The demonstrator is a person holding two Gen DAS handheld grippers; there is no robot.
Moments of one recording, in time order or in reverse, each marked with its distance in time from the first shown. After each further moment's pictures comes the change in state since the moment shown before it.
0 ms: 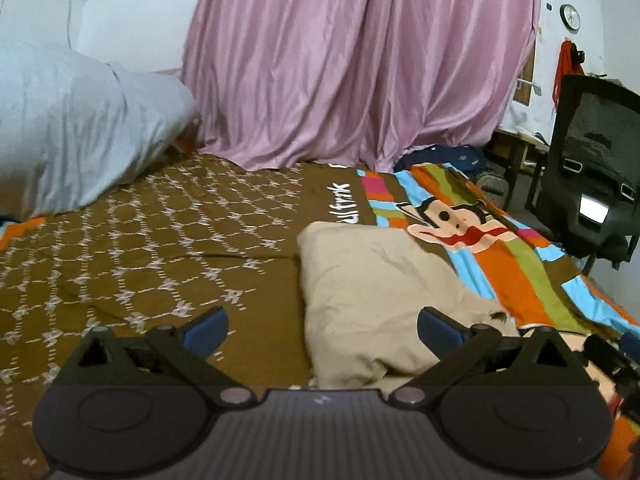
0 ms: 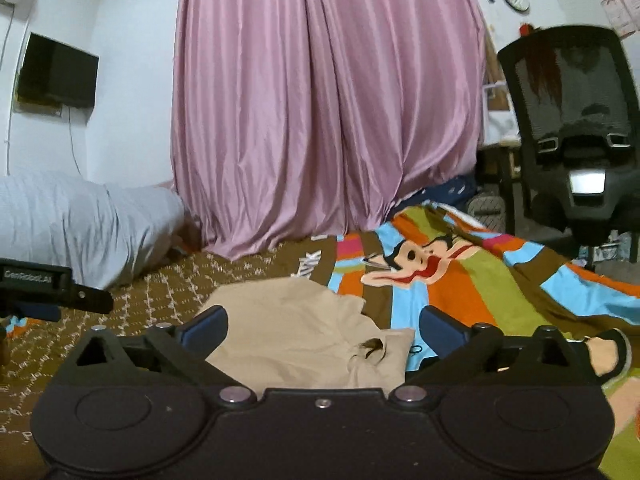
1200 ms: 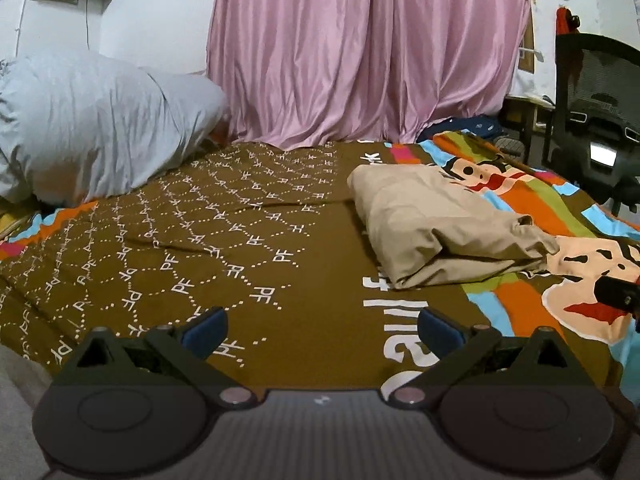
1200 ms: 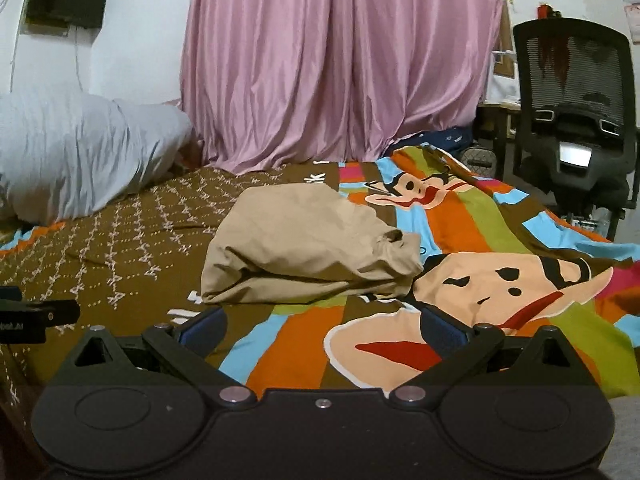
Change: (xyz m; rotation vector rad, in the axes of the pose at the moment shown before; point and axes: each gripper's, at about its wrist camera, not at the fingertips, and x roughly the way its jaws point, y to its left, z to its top) left arm -0.073 0.049 -0.108 0.092 0.003 0.075; right arm -0.066 0.074 -0.048 -0.115 0.223 -0.071
